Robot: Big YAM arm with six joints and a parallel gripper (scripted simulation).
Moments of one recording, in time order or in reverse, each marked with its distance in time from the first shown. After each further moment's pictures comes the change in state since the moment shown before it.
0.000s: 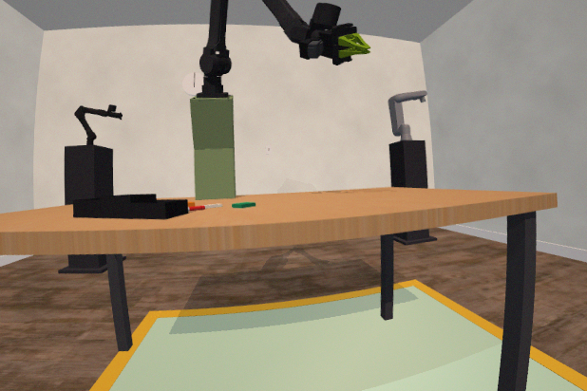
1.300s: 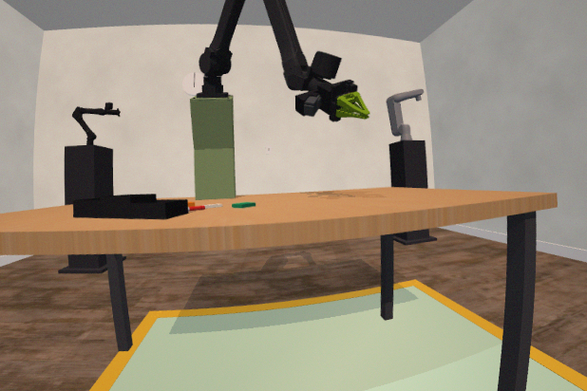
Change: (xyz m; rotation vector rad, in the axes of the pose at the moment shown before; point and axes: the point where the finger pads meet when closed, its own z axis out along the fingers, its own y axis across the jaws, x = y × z) arm -0.084 -0.119 0.082 0.058 -0.014 -0.065
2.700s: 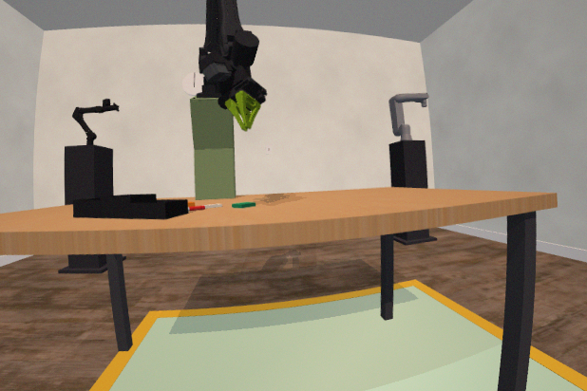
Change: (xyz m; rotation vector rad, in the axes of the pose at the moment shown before) arm -0.258 0.008 -0.103 0.529 -0.149 -0.857
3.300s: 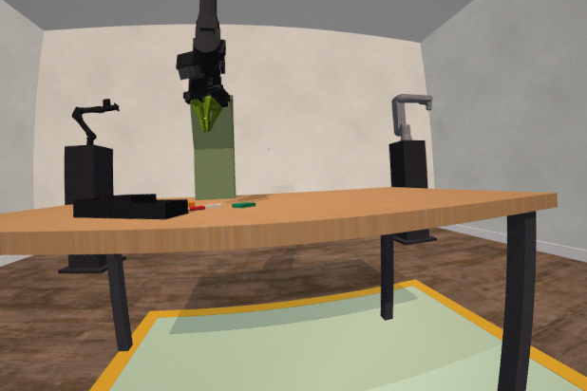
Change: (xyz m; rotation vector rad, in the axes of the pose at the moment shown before) arm -0.019 -0.106 -0.046 0.191 0.169 -0.378
